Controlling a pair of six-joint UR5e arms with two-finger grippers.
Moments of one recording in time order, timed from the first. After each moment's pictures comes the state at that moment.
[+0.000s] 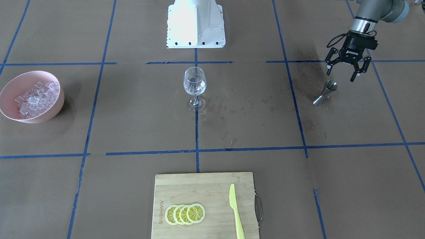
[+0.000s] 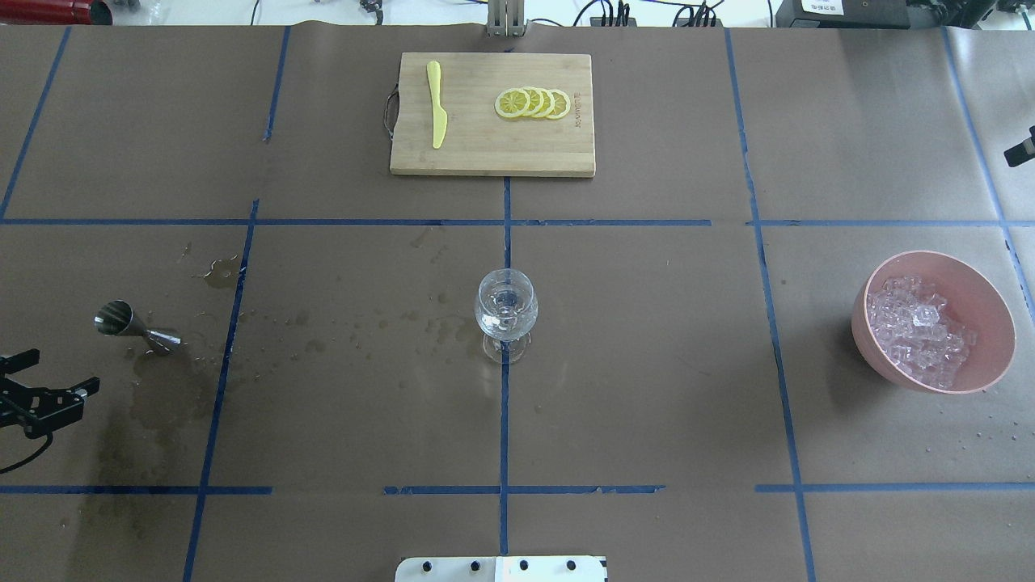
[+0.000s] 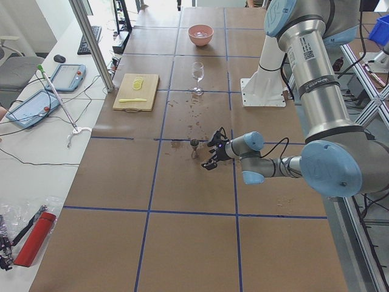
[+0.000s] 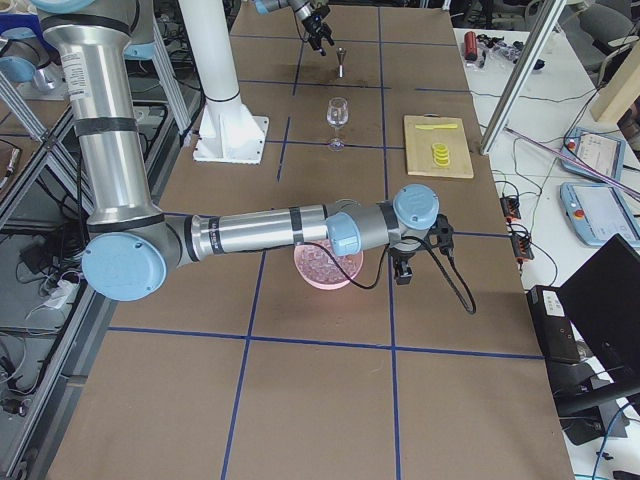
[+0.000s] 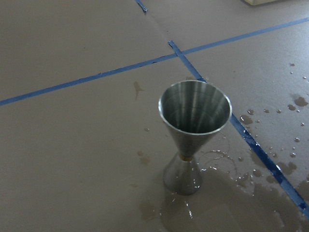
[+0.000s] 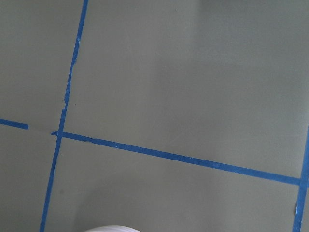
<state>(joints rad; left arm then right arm) -0.39 -1.08 -1.78 -2.97 -1.28 -0.84 1.45 -1.44 1.60 -1.43 2.55 0.17</state>
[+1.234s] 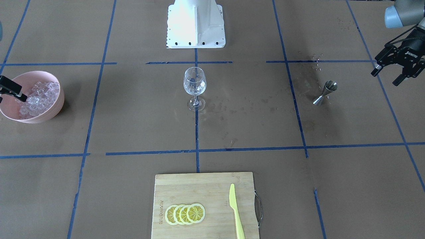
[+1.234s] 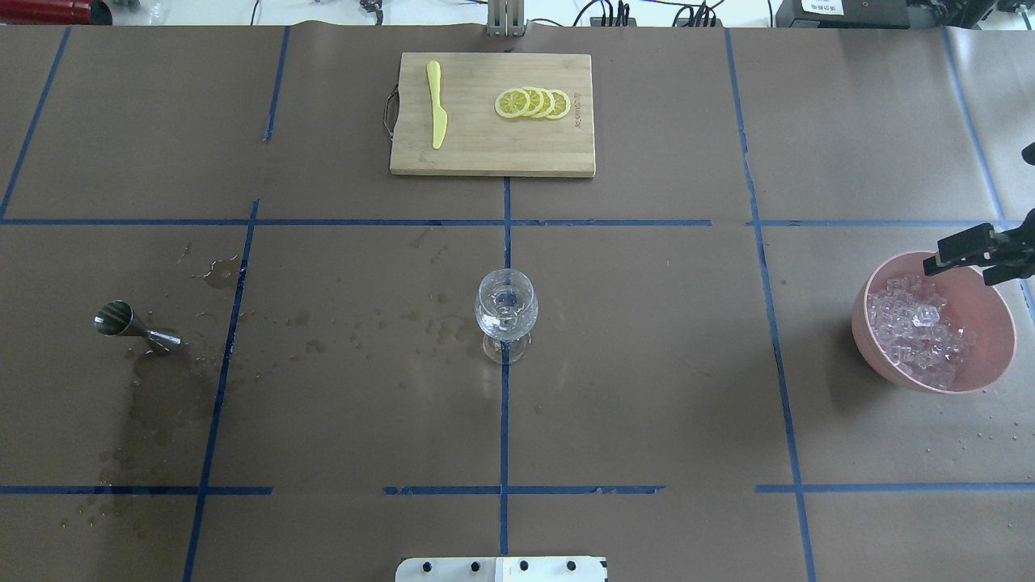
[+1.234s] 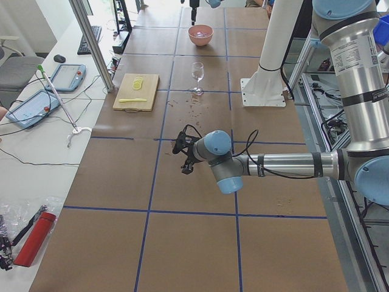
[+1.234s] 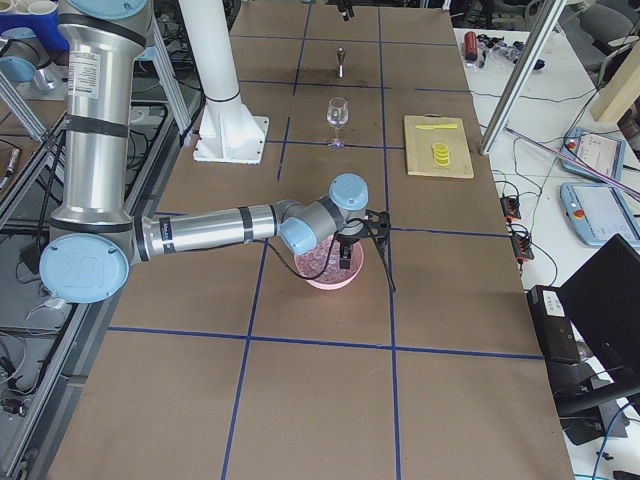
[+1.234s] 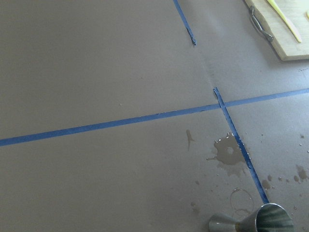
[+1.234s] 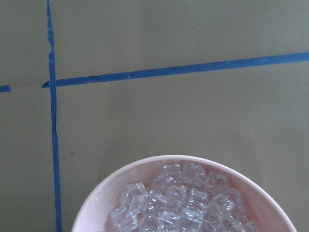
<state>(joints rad) -1.19 -1.28 -1.73 -2.79 -2.26 -0.79 1.13 -1.69 1.80 -1.08 2.36 0.81</state>
